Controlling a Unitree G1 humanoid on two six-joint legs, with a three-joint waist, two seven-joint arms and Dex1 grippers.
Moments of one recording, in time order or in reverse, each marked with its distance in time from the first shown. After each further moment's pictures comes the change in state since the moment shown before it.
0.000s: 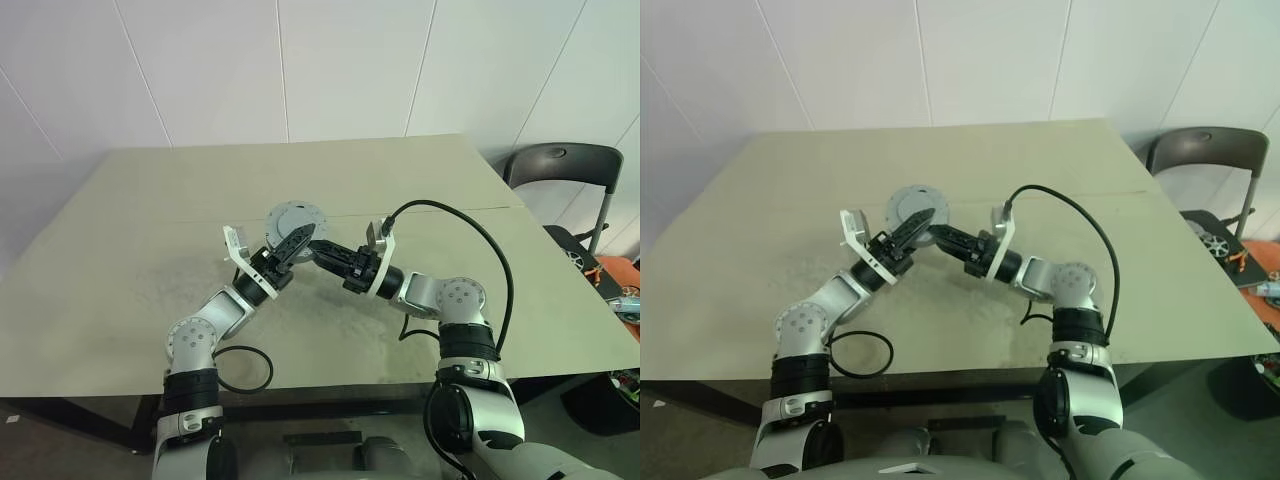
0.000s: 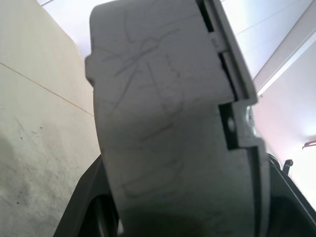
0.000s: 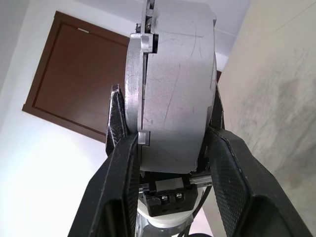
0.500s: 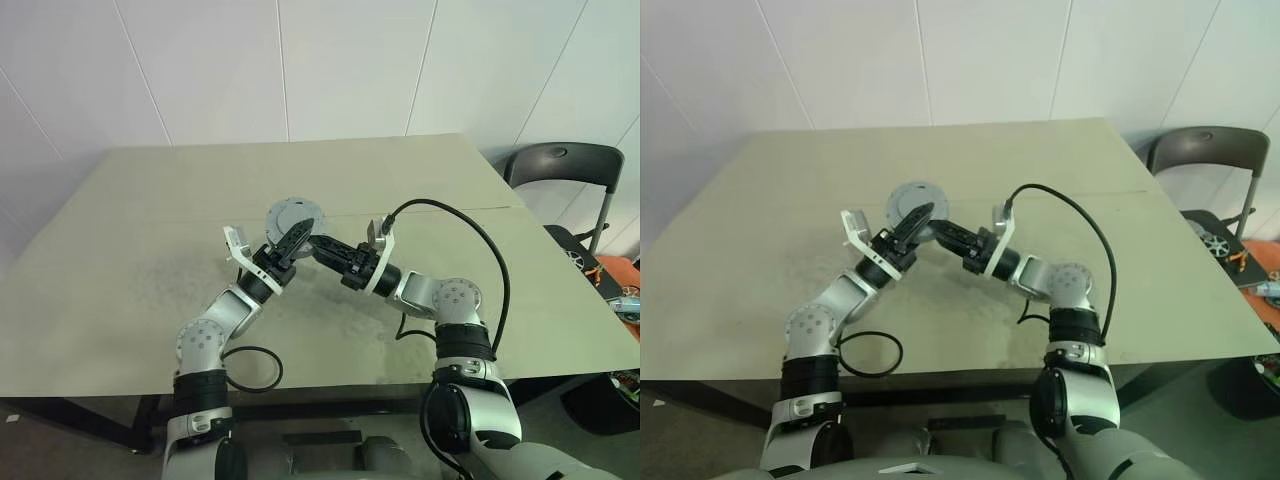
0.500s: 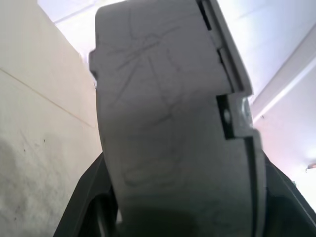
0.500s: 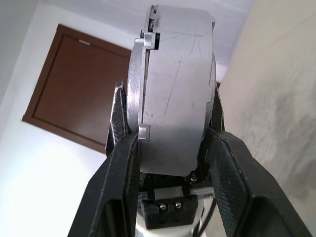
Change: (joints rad) left arm 0.000 -0.080 0.011 0.010 -0.004 -0.109 0.066; right arm -0.014 0.022 -0.011 0.036 0.006 -0.077 -0.028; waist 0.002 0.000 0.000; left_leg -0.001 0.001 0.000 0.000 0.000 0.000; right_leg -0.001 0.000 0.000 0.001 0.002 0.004
